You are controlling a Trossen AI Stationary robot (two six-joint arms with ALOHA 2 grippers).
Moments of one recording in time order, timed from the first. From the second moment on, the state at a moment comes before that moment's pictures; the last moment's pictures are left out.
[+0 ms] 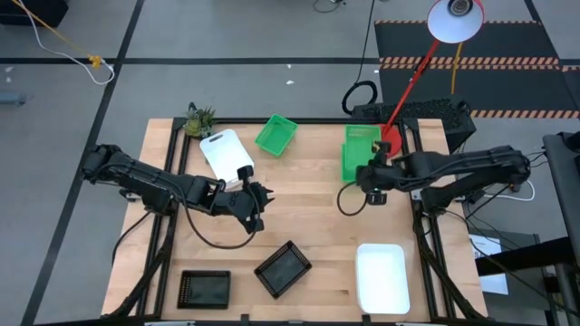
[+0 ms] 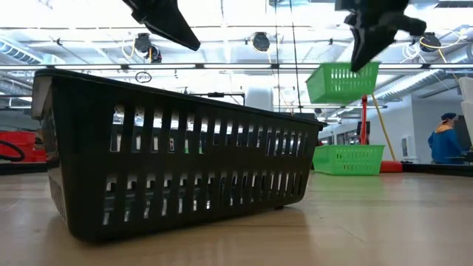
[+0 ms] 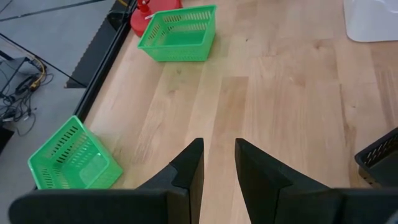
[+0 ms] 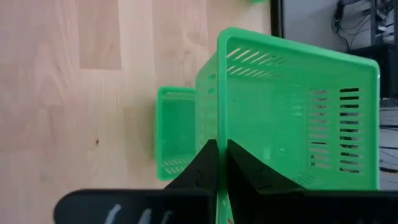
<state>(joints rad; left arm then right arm) -0.26 1.38 1.07 -0.44 -0.53 -0.10 0.10 1.17 1.10 -1.18 0.57 -0.04</state>
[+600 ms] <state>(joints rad) -0.26 1.38 1.07 -0.44 -0.53 -0.10 -0.03 1.16 0.79 -0.82 0.52 -0.17</state>
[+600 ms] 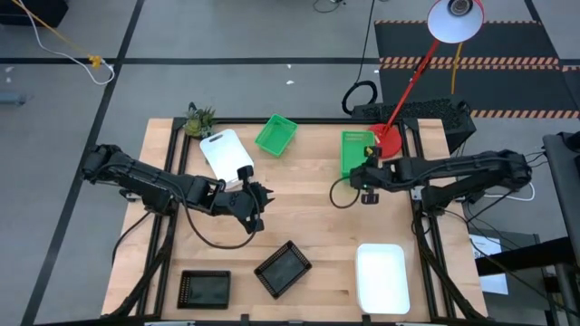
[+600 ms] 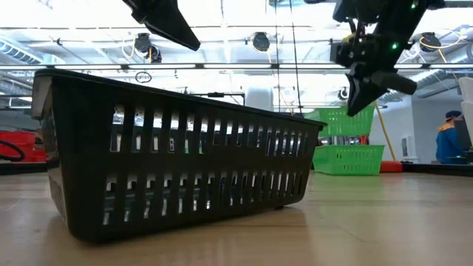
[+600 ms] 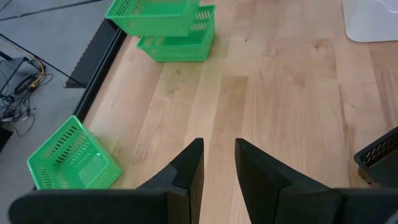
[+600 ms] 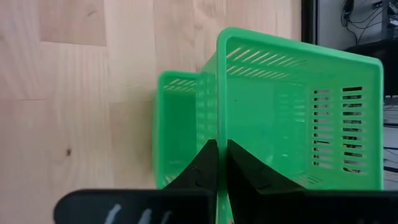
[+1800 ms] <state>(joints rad) -0.26 1.38 1.07 -0.44 -0.53 -0.09 -0.10 1.16 0.65 -0.67 0.42 -0.20</state>
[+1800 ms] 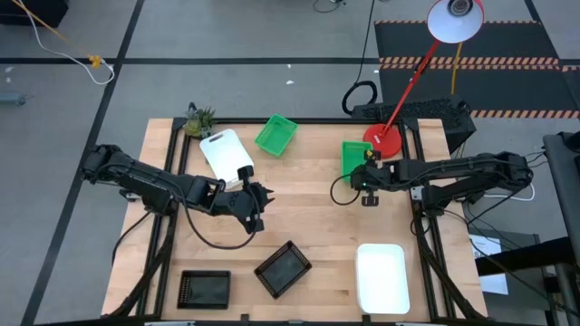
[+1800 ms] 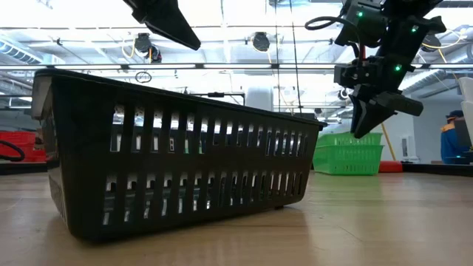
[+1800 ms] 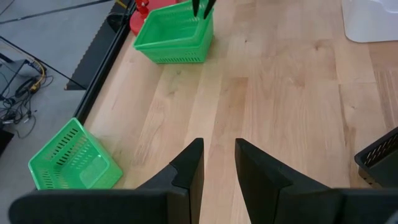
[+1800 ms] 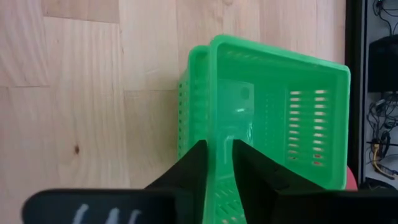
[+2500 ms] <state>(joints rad) -0.21 1.38 1.07 -0.41 -0.53 -0.15 0.12 0.92 0.65 -0.65 0.41 0.09</state>
